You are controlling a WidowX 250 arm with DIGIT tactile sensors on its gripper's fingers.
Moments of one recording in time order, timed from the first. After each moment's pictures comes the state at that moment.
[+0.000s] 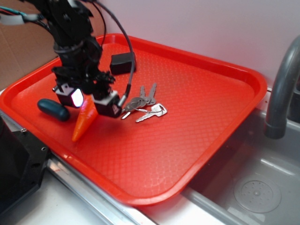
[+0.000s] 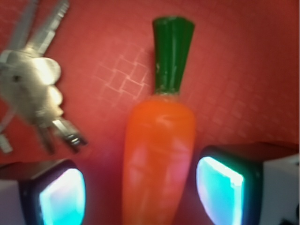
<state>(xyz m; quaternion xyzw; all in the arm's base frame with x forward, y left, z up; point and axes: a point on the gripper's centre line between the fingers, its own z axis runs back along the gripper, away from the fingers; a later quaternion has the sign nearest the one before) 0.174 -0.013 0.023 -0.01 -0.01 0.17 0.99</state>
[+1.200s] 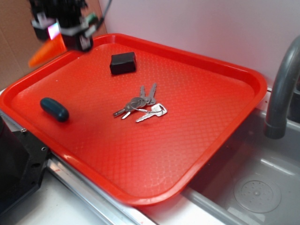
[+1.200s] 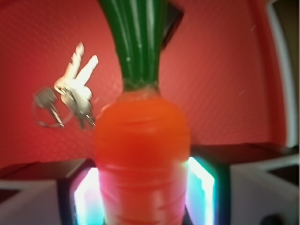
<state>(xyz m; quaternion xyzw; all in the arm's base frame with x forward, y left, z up) 0.186 0.008 0.167 0.01 0.01 0.09 1.00</state>
